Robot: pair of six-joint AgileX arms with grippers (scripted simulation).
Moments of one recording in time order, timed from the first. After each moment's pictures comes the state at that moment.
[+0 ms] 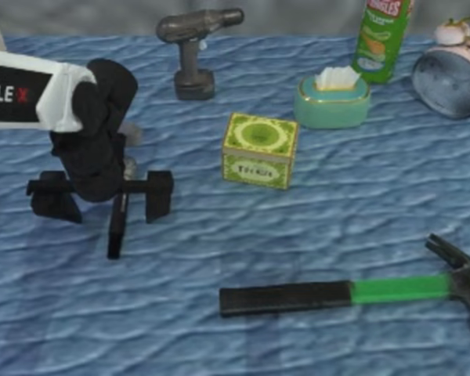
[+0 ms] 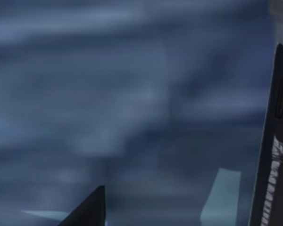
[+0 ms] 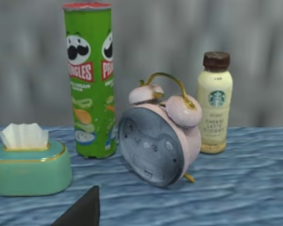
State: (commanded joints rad) left arm -0.31 2.15 1.28 -0.63 -0.02 -0.27; right arm 0.00 0.00 0.00 0.00 0.00 0.00
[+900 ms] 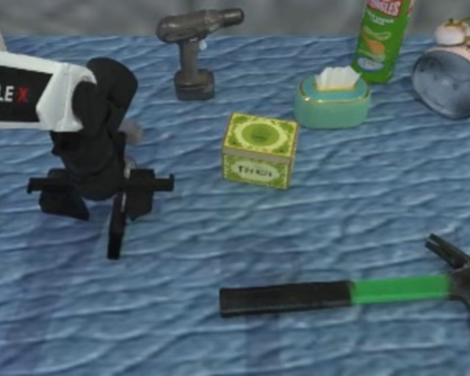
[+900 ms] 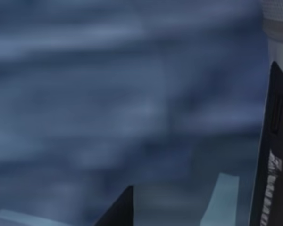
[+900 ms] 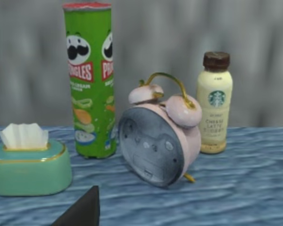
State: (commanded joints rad) left arm -0.31 2.15 1.28 -0.63 -0.02 -0.27; right arm 0.00 0.00 0.00 0.00 0.00 0.00
